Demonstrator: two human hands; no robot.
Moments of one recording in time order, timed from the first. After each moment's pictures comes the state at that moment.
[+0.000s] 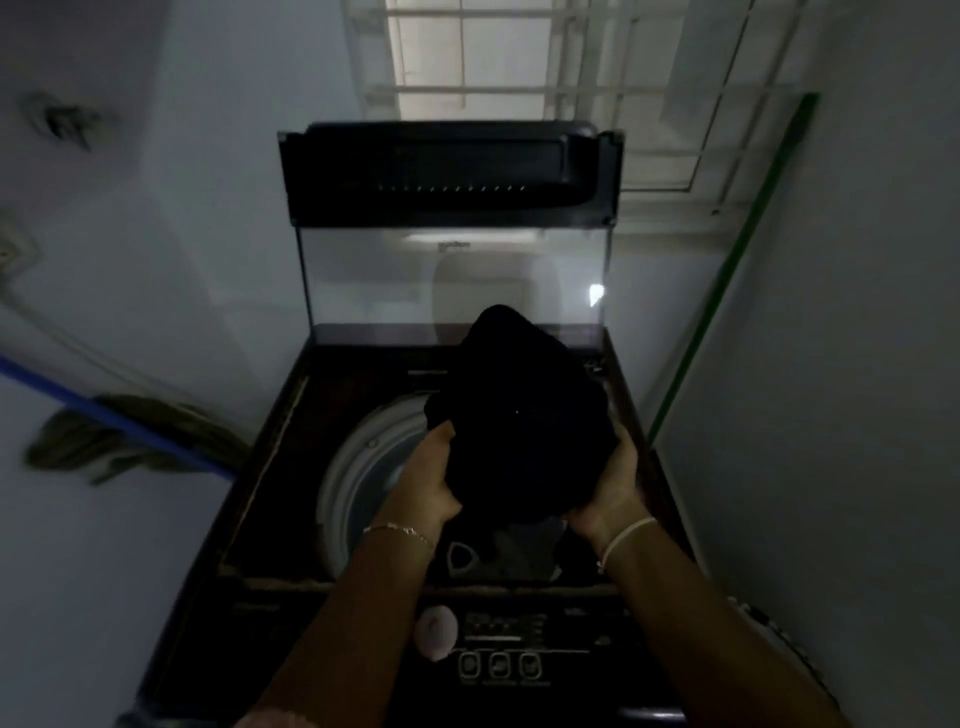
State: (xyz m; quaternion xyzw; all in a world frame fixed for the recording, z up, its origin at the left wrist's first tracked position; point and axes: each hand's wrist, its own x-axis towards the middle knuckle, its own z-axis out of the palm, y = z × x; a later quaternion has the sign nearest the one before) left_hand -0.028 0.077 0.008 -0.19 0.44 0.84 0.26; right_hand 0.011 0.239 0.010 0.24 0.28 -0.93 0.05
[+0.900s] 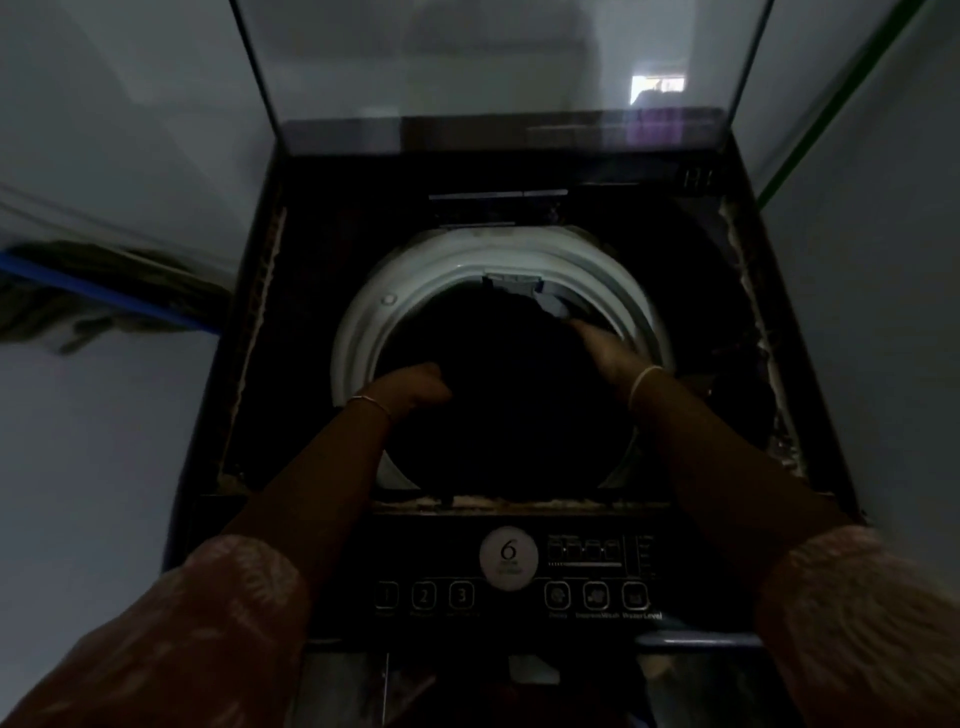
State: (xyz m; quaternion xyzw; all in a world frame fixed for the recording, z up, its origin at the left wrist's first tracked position) left_hand -0.090 -0.015 -0.120 -0.02 0.87 0.23 0.43; right_hand -0.080 0.202 -0.126 0.27 0.73 -0.59 0.23
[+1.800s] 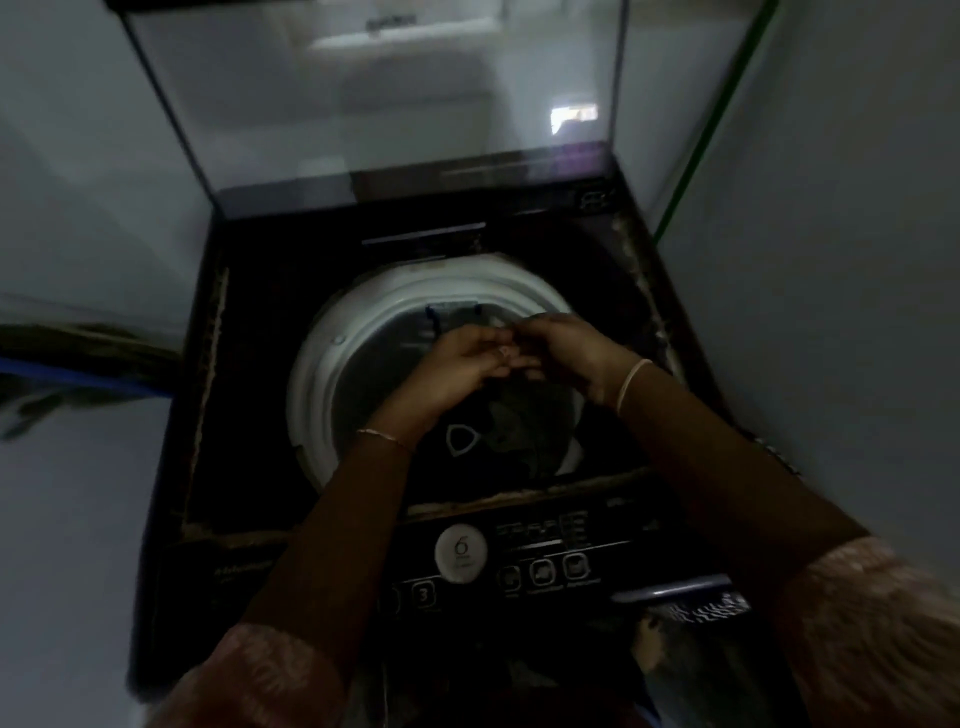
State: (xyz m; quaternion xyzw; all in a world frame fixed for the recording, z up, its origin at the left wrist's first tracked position) left_hand -0.062 0.067 -0.064 0.08 0.76 0.57 0.30; right_hand -0.050 0.221 -0.065 0.21 0.66 -0.69 0.21
